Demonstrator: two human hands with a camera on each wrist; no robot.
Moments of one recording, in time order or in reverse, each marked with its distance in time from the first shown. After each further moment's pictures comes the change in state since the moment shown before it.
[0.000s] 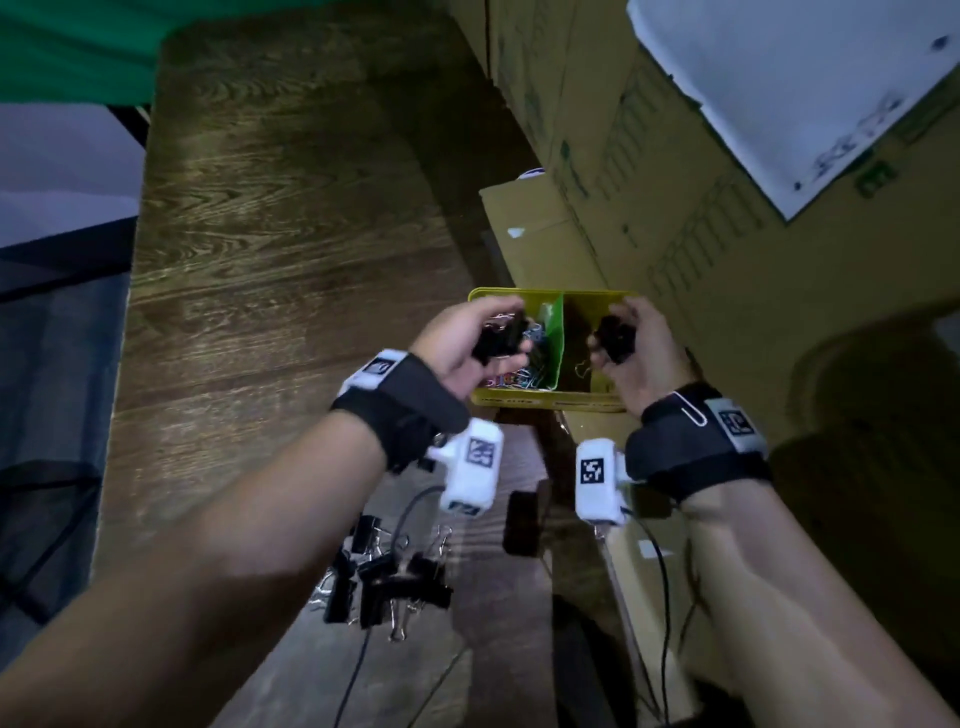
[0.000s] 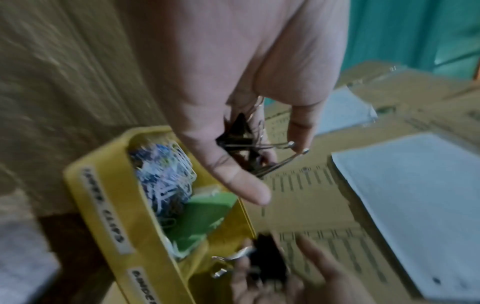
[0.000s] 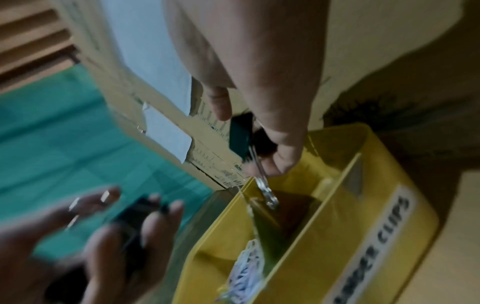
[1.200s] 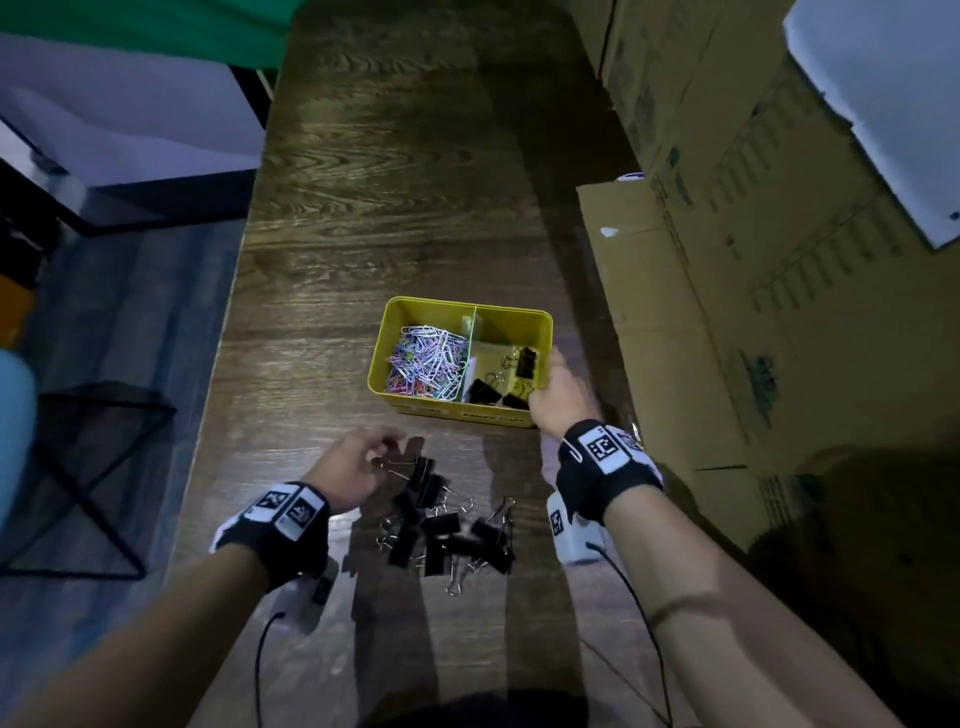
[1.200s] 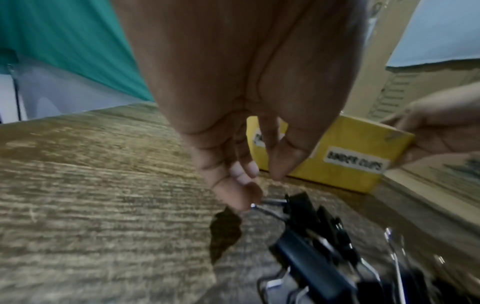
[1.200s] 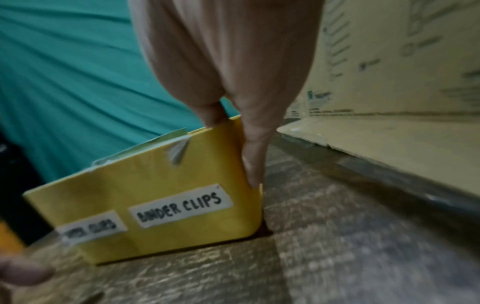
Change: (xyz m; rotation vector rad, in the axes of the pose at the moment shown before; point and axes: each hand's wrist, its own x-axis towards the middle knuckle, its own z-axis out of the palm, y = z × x) left_hand -0.121 -0.111 -0.226 1.162 0.331 0.069; right_hand -0.038 0.118 0.086 -1.202 -0.306 -0.196
